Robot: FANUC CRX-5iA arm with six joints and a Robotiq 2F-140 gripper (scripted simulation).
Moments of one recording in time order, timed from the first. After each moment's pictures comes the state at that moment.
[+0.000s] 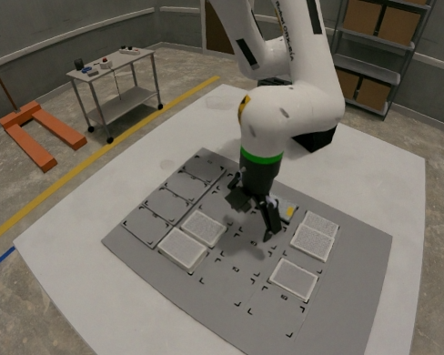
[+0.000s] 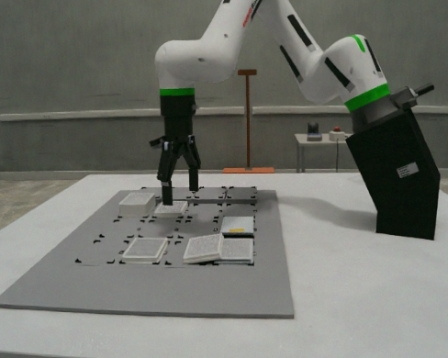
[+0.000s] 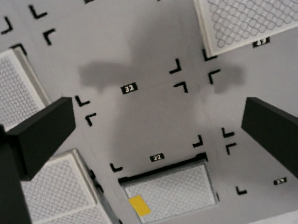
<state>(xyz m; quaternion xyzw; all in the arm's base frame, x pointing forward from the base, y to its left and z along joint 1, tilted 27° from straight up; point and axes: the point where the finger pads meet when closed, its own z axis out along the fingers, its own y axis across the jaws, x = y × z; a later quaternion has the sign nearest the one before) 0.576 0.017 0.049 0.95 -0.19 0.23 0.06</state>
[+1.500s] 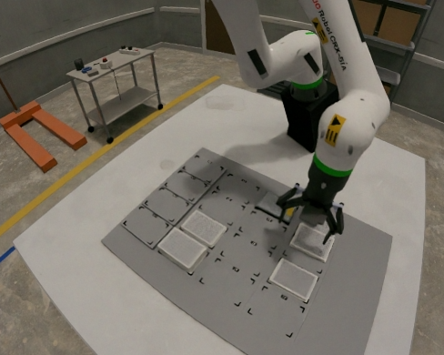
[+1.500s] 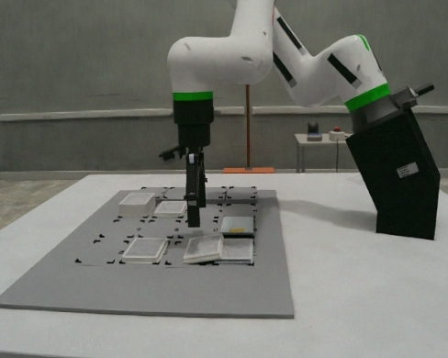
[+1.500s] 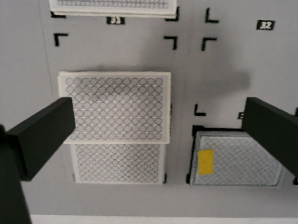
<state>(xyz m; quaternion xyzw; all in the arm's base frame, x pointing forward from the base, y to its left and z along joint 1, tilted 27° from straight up) 0.531 0.161 -0.008 0.97 -0.01 0.21 0.10</state>
